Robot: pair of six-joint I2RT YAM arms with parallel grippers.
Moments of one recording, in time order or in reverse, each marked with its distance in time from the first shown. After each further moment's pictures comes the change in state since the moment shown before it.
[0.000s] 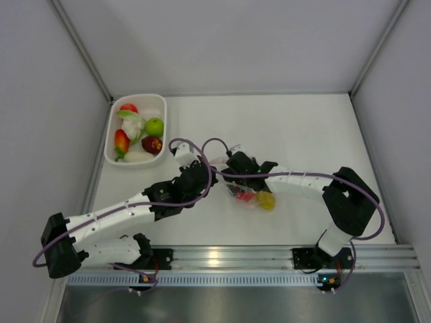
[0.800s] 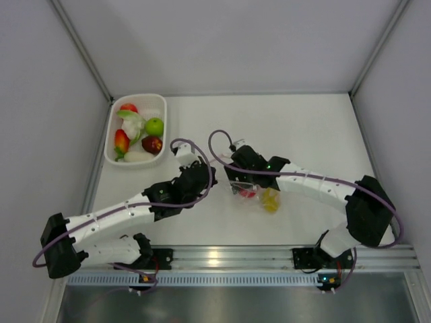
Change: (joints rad) left arm 0.000 0.017 -0.010 0.005 0.002 0.045; right arm 0.005 -0.116 0.038 -0.146 -0.042 0.016
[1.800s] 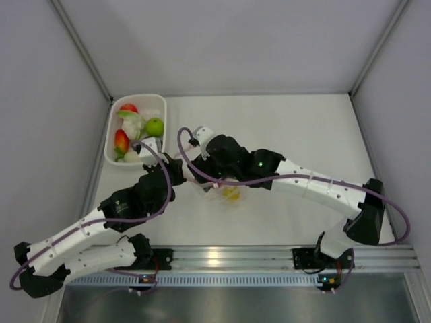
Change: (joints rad) left arm 0.002 -0.312 0.088 -0.248 -0.211 0.262; right arm 0.240 0.039 0.472 -0.085 -0.060 -0.213
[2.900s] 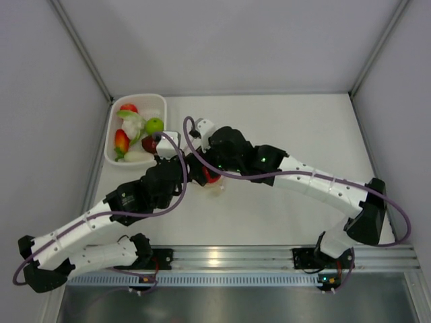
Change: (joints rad) left arm 0.007 0.076 0.081 -0.008 0.111 0.264; right arm -0.034 -0.011 0.006 0.114 -0.100 0.018
